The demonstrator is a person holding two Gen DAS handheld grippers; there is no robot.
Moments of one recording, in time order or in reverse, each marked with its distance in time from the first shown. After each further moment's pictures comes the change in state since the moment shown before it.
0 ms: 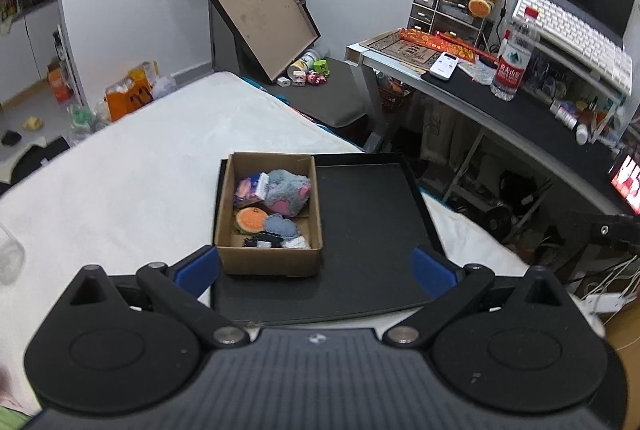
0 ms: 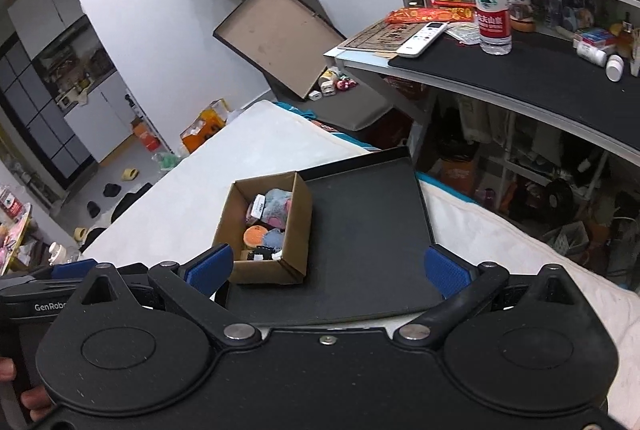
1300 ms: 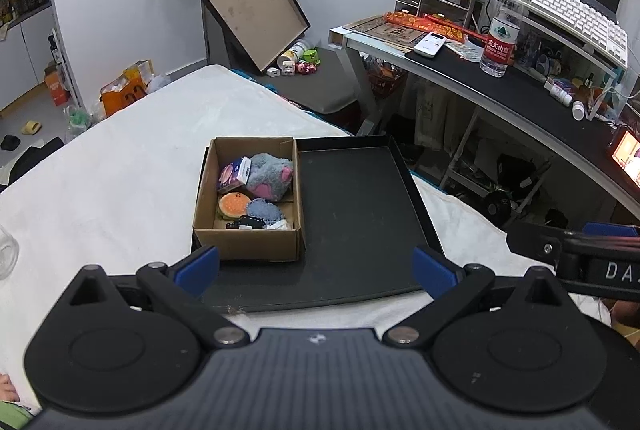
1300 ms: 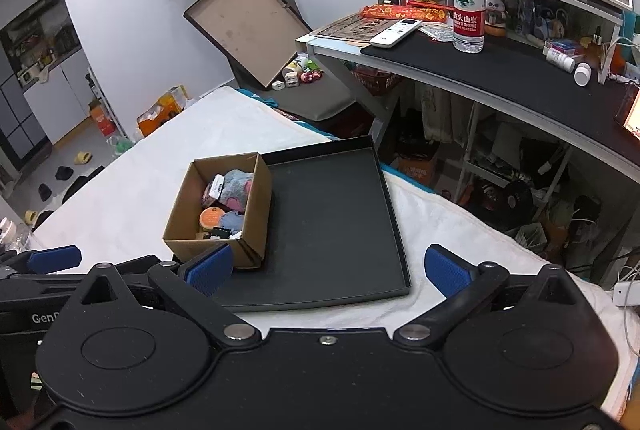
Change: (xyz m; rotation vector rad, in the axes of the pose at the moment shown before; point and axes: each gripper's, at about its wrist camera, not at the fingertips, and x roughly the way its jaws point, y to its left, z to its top) left arm 0.014 -0.034 -0.026 0.020 0.014 0.004; right arm 0.007 0.023 -0.034 -0.059 -0.007 -0.161
